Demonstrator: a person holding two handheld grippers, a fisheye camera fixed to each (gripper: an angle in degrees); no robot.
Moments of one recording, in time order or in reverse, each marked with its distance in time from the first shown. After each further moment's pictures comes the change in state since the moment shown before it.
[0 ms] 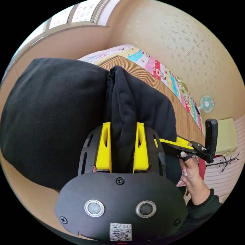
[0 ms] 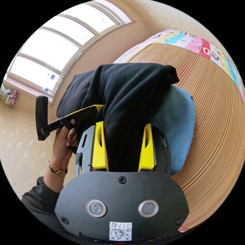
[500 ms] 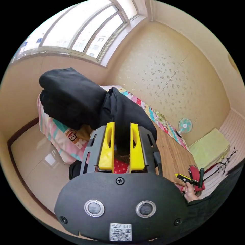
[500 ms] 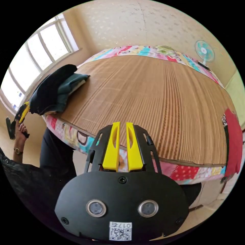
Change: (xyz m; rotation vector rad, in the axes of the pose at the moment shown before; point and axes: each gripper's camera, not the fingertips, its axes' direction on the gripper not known) left arm 0.018 0.254 -0.098 0.493 0.063 0.002; right arm 0.185 0.384 -0.153 0.267 0.682 0.437
